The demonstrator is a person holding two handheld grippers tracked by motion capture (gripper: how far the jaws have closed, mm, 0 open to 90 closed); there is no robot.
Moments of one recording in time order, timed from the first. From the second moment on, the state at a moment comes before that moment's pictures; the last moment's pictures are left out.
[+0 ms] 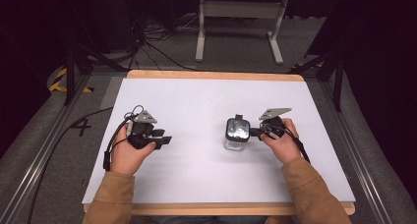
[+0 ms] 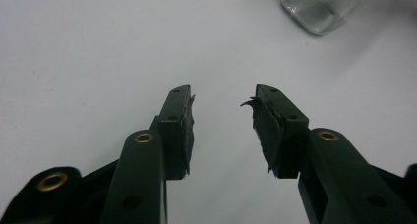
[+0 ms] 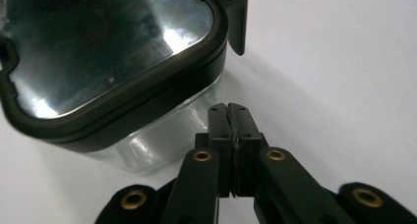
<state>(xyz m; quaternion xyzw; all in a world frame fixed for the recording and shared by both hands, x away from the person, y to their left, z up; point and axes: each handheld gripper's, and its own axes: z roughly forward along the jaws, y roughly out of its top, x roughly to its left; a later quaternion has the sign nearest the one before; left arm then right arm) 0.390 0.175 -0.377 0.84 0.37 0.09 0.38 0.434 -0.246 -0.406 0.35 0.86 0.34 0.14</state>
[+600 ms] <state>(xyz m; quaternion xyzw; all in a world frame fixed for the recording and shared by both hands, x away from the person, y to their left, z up) 0.385 0.183 -0.377 0.84 0.38 0.08 0.39 0.440 -0.248 -0.401 0.35 0.85 0.35 0.15</state>
